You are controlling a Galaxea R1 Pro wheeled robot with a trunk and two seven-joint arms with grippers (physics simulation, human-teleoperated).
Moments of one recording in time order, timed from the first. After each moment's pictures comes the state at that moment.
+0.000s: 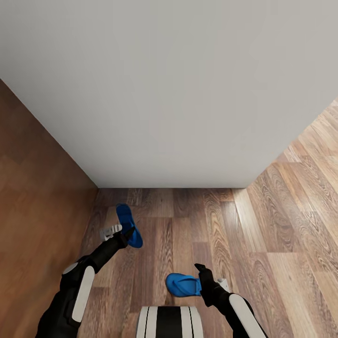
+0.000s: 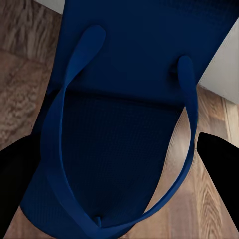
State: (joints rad) left arm -0.34 -0.11 0.21 -1.34 0.24 0.38 -0.45; right arm -0.22 0.08 0.11 -1.13 -1.48 0.20 -0.39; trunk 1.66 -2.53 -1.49
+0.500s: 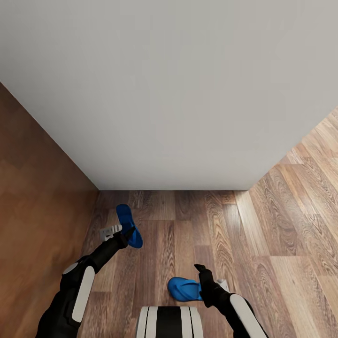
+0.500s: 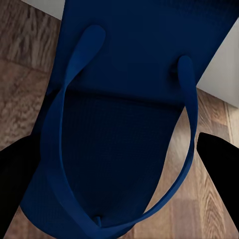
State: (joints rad) left arm -0.34 -0.11 0.21 -1.34 0.24 0.38 -0.45; right arm -0.22 0.08 0.11 -1.13 -1.51 0.22 -0.40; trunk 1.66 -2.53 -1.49
